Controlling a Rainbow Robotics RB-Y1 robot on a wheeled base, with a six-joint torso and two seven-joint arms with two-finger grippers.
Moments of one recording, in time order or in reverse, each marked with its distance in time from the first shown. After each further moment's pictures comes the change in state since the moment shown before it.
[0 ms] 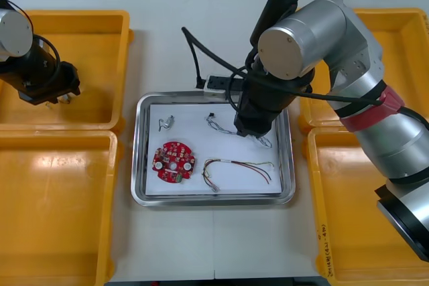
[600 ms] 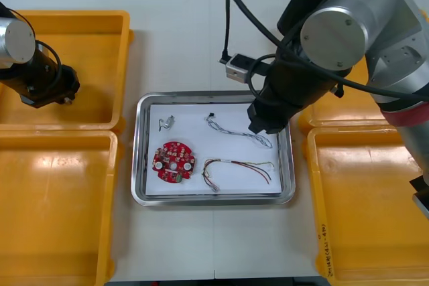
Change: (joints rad) right arm 0.023 -0.149 -0.037 -0.221 -0.177 0.082 -0.418; left arm 0.000 -0.018 0.000 0.065 -0.022 -0.068 0.000
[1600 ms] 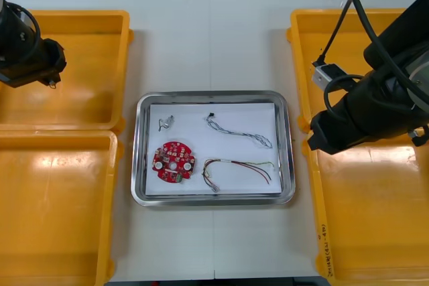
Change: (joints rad) right arm 0.272 -0.262 -0.148 -0.351 -0.071 0.052 -0.606; left arm -0.007 -0.002 0.187 -0.296 -0.046 0.369 0.000
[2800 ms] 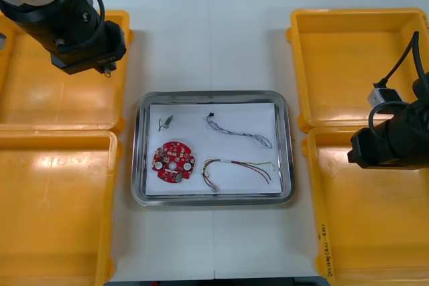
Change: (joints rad) right arm 0.299 0.110 -0.243 -0.036 0.279 0.026 0.000; left arm -0.108 -0.129 -0.139 -0.294 0.043 0.185 0.254
